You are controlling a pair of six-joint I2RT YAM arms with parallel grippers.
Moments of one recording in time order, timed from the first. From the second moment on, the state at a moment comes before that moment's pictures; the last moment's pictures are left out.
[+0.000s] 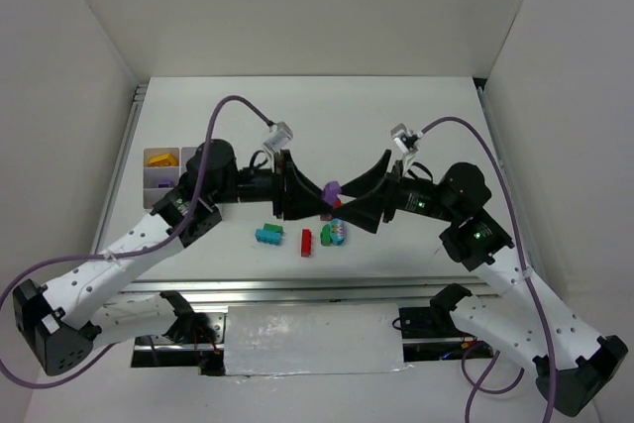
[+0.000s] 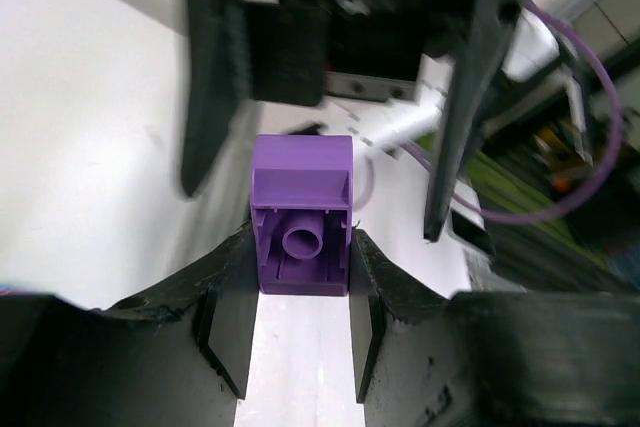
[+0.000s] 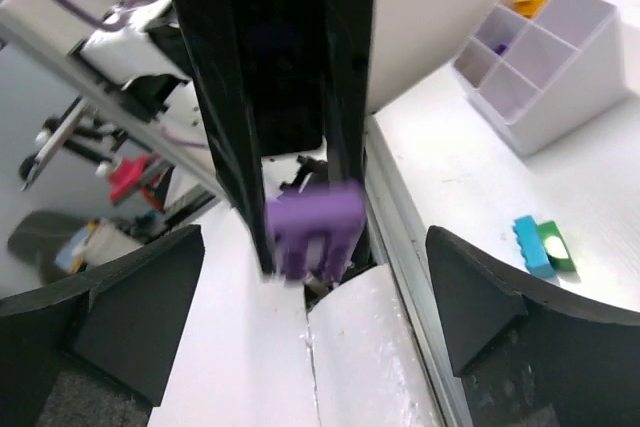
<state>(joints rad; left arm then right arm) -0.76 1.09 0.99 0.08 0.74 -0.59 0.57 0.77 0.81 0.10 -0.76 0.69</state>
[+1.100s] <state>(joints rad) 0.30 1.26 1.07 -0.65 -0.15 -1.00 0.50 0.70 0.82 -0.28 -0.31 0.64</state>
